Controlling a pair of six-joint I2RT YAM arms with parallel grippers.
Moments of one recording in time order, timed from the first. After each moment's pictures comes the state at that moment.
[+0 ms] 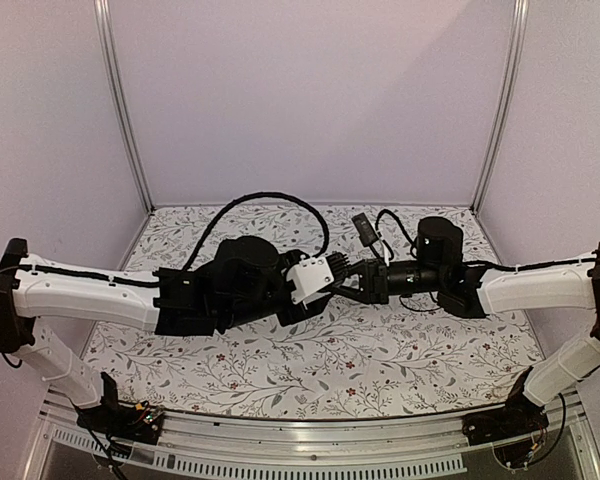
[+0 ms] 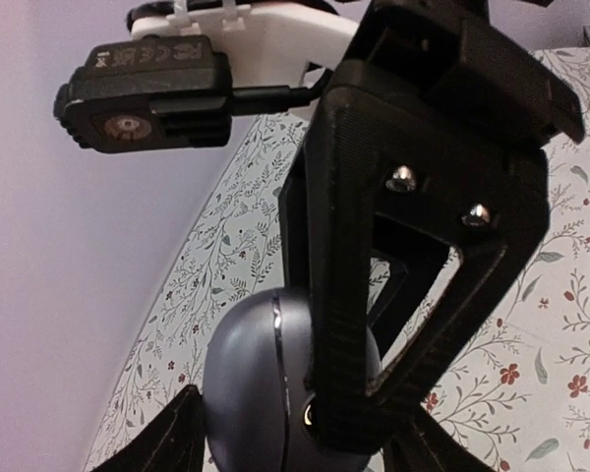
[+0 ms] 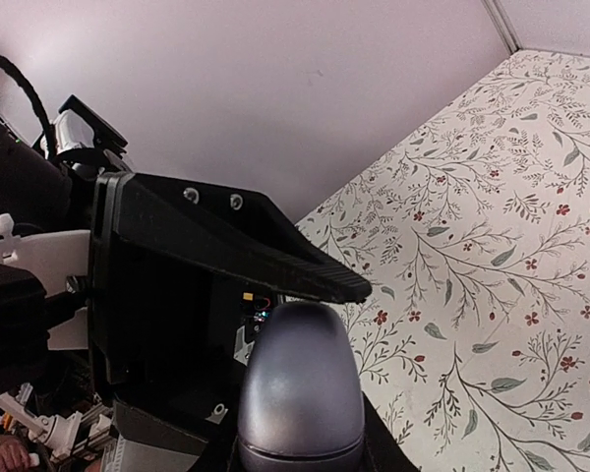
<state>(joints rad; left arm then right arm) -1.22 1.49 1.02 0.09 -0.37 0.47 0.79 1.47 0.75 0.56 -0.75 0.57</state>
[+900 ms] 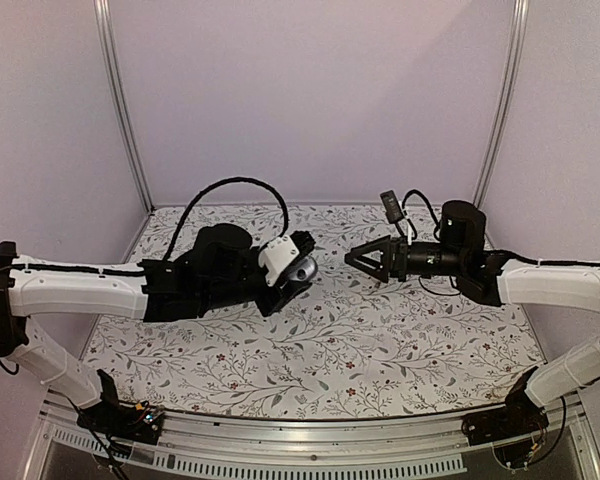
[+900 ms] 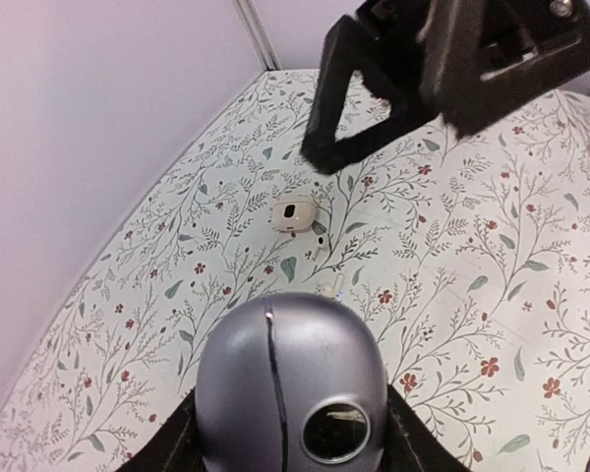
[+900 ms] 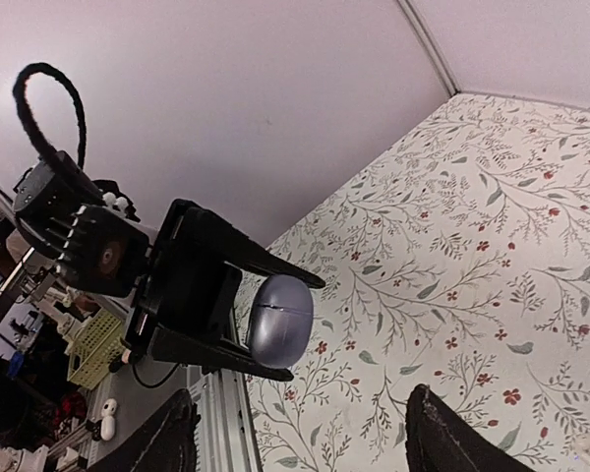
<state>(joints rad) -1.09 1.45 0.95 0.08 -0.21 0.27 0.68 1.40 0.75 0.50 -0.73 0.53</state>
